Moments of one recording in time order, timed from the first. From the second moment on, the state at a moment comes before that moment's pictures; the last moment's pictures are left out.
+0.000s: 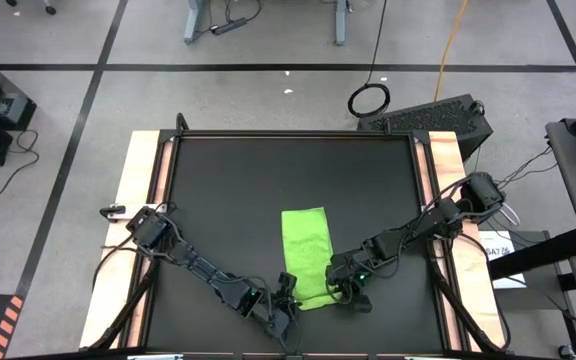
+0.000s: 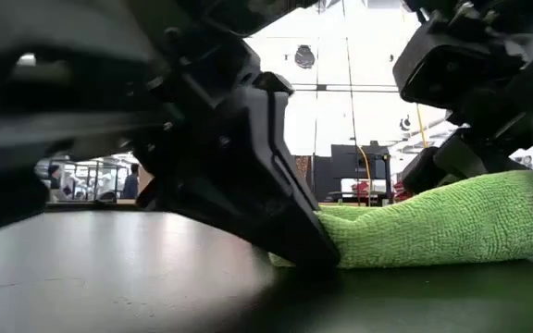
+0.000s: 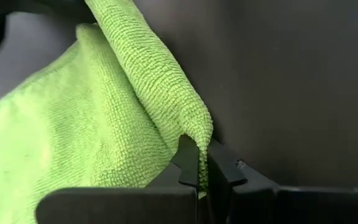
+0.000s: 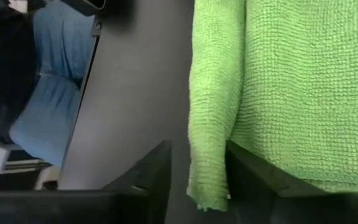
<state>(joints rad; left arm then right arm) -0.58 2.22 1.35 -0.11 -0.37 -0.03 0.41 1.70 0.75 0.07 -0.39 0.45</state>
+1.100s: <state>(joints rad) -0.44 2.22 1.35 0.00 0.15 -0.21 0.83 1.62 0.77 -0.08 0.49 0.03</state>
